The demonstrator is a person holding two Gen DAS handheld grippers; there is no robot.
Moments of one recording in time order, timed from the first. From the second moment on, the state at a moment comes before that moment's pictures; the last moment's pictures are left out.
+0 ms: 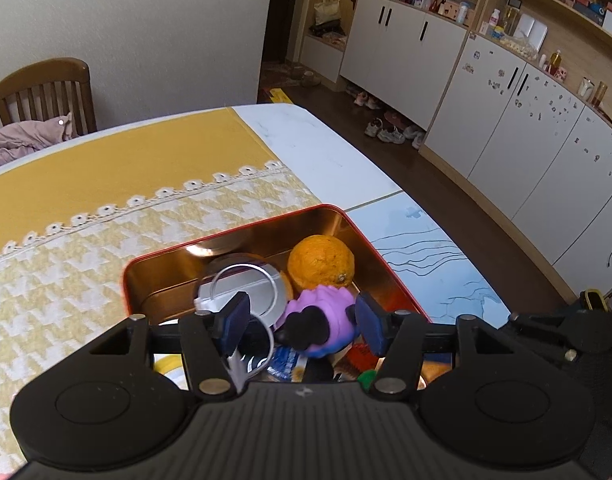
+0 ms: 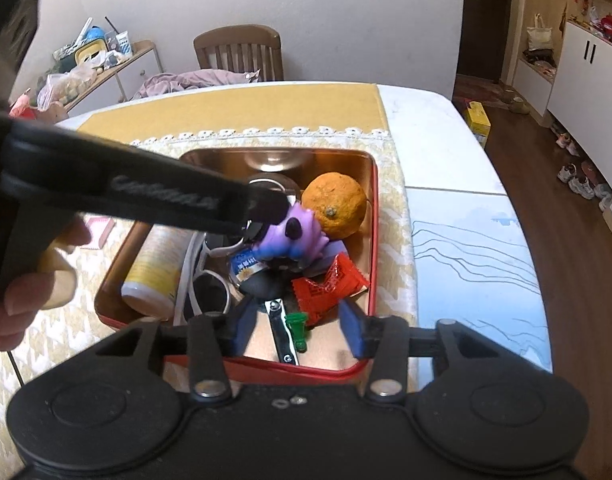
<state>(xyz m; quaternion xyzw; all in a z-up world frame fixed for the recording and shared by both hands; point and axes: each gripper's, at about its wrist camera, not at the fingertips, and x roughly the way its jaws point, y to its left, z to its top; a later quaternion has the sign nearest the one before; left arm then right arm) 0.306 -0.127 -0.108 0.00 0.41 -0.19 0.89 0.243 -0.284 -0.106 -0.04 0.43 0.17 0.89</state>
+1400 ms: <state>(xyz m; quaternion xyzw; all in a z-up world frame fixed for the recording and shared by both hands) 0.174 0.064 -0.072 0.03 0.33 -0.18 0.93 0.172 -0.176 -0.063 0.01 0.38 0.14 0.91</state>
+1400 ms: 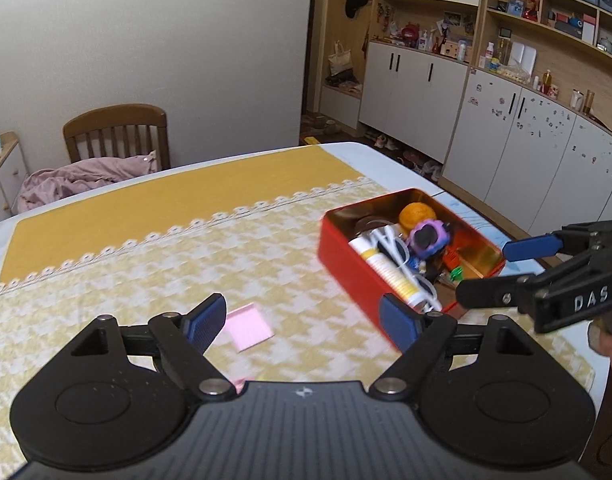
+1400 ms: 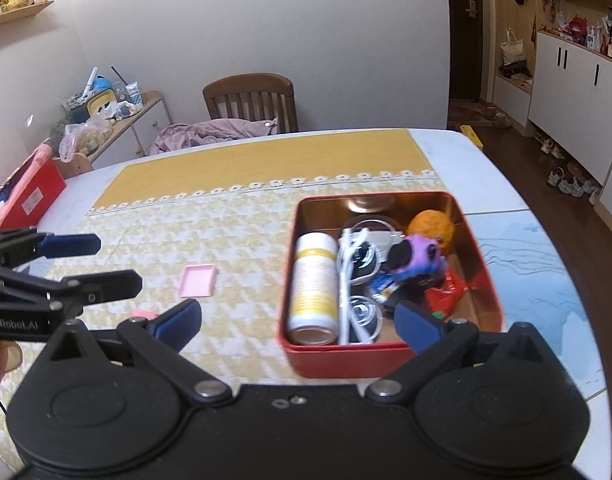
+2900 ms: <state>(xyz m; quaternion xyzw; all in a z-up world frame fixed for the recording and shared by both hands) 0.198 0.069 -0.175 0.04 0.40 -0.04 0.91 0.291 -0.002 -0.160 -0.10 0.51 0.19 0.83</state>
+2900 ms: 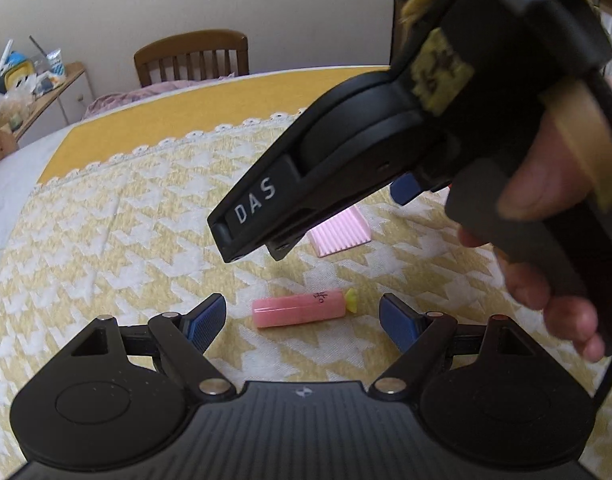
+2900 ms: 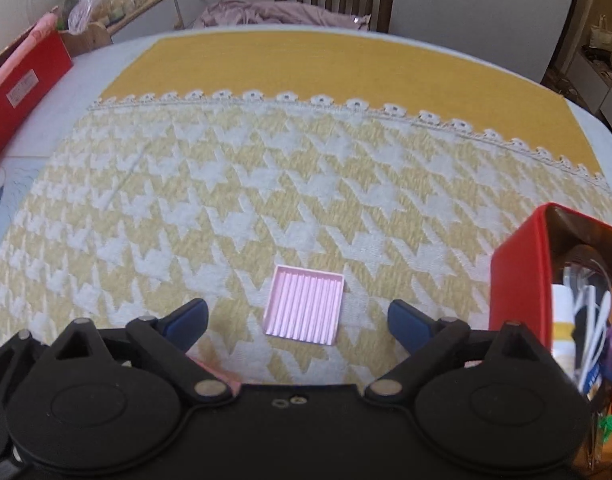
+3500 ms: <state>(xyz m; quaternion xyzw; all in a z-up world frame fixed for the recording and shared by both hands) 0.203 0.070 -0.185 0.02 0.41 -0.02 0.91 0.303 0.014 -0.171 -0.15 0.50 0.20 0.83</state>
